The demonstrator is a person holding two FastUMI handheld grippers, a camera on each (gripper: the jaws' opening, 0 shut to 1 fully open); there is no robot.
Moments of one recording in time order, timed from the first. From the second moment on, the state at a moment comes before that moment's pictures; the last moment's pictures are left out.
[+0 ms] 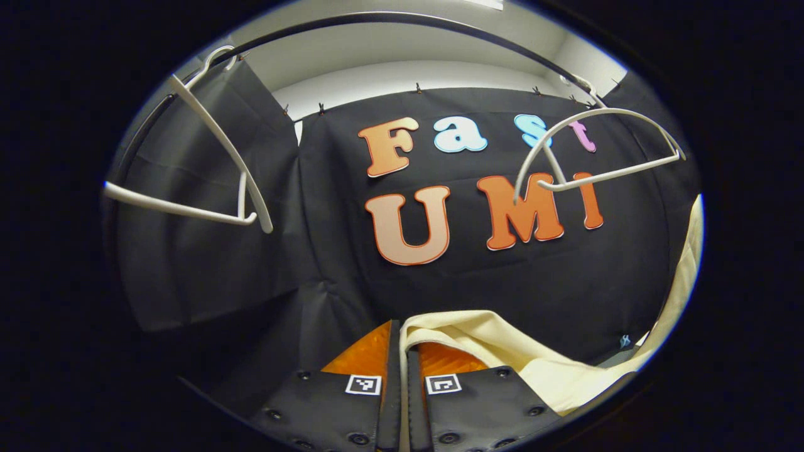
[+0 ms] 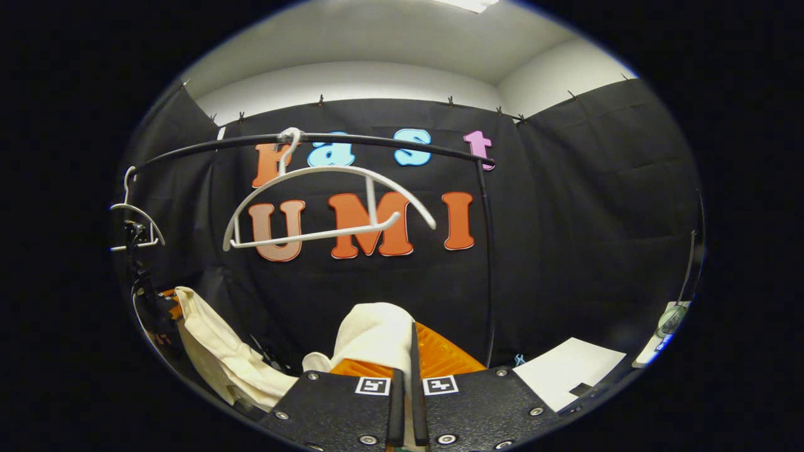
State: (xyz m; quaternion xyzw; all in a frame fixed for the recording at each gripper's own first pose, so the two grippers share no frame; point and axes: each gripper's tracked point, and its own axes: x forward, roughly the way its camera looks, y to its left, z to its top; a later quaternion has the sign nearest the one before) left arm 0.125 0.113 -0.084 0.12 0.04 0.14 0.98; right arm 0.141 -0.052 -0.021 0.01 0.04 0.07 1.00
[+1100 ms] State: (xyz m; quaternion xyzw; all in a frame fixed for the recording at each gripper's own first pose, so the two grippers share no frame) left arm 0.065 -0.053 -0.261 -0.04 0.26 -0.06 0.96; right arm 0.110 0.046 -0.234 0.03 0.25 0.13 0.96
